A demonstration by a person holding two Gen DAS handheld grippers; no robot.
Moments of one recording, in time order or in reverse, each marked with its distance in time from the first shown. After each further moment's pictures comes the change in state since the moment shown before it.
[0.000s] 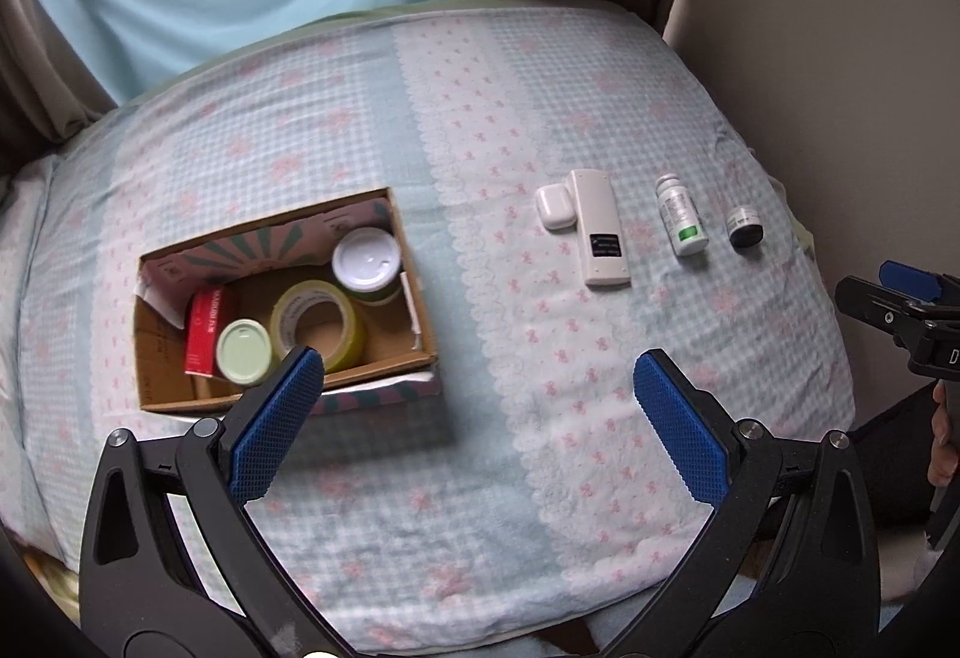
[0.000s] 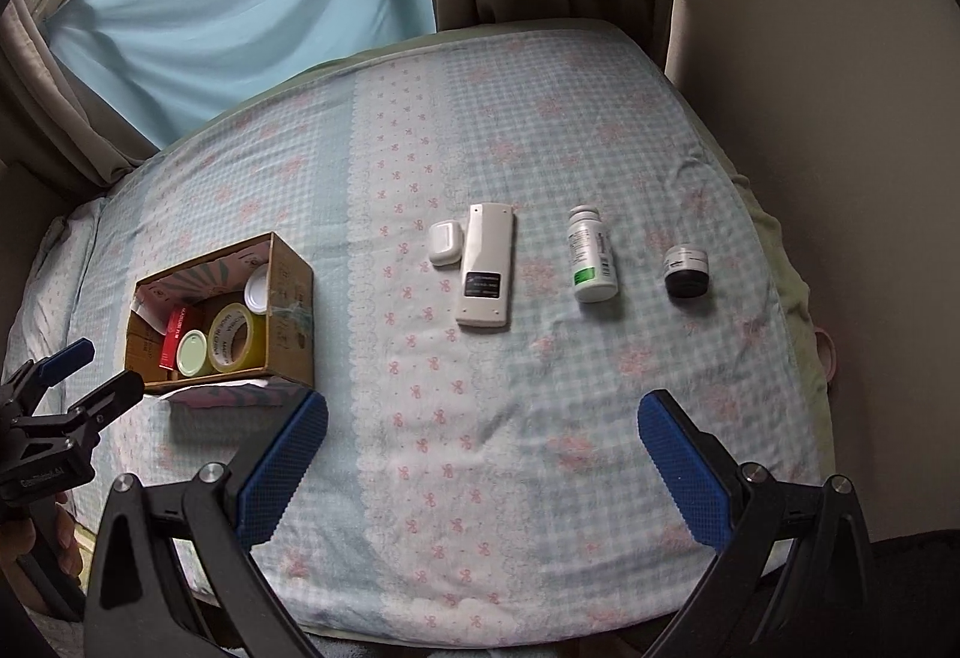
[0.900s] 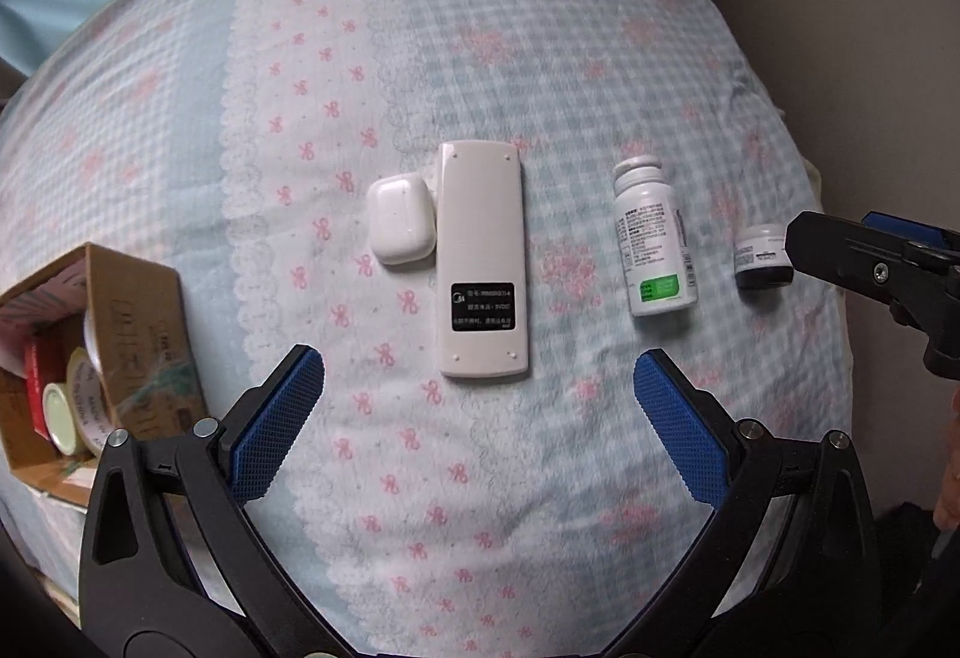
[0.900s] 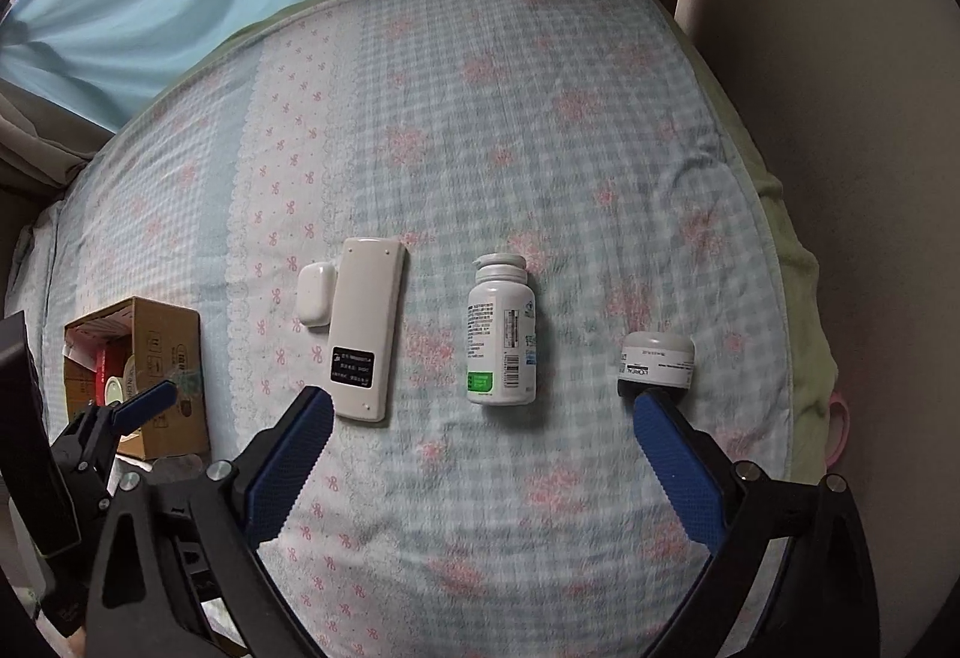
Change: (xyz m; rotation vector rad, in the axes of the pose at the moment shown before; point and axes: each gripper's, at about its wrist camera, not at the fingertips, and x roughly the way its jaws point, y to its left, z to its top) left arm 0.229 -0.132 0.090 -0.018 0.253 -0.030; right arm 0.157 -0.109 0.121 0.012 0.221 0.011
